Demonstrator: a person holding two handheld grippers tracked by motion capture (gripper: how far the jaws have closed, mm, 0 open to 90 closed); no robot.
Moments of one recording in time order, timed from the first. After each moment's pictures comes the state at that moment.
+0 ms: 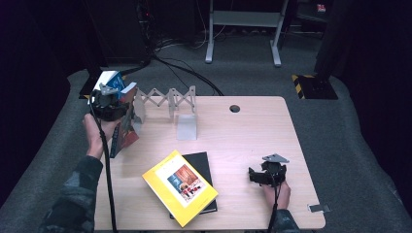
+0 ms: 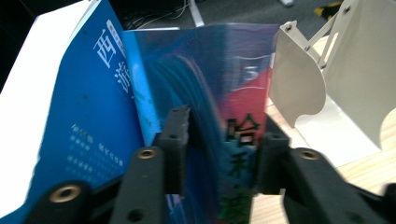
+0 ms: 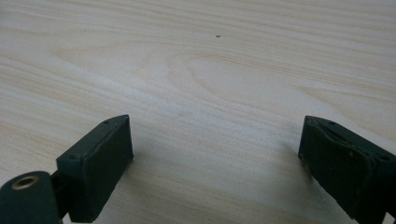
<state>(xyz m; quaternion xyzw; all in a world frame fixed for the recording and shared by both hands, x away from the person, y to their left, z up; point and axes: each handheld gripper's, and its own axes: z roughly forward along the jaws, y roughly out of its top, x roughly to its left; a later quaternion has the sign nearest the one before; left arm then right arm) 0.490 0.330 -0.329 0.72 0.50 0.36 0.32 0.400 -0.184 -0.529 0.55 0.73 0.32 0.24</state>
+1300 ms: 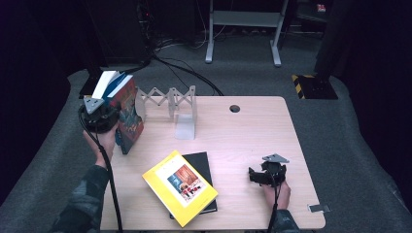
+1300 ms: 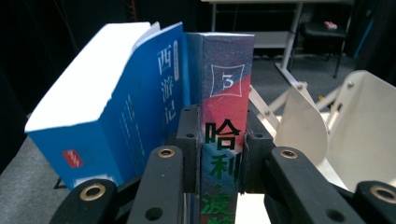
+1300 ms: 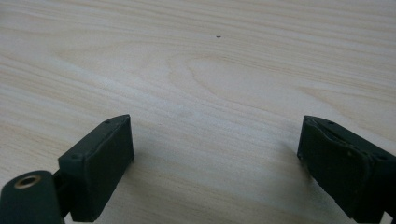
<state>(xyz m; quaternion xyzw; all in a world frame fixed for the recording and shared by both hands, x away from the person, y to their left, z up) 0.455 0.350 -0.359 0.61 0.54 0.39 0.44 0.400 -0.185 -0.529 0.55 0.73 0.33 0.24</state>
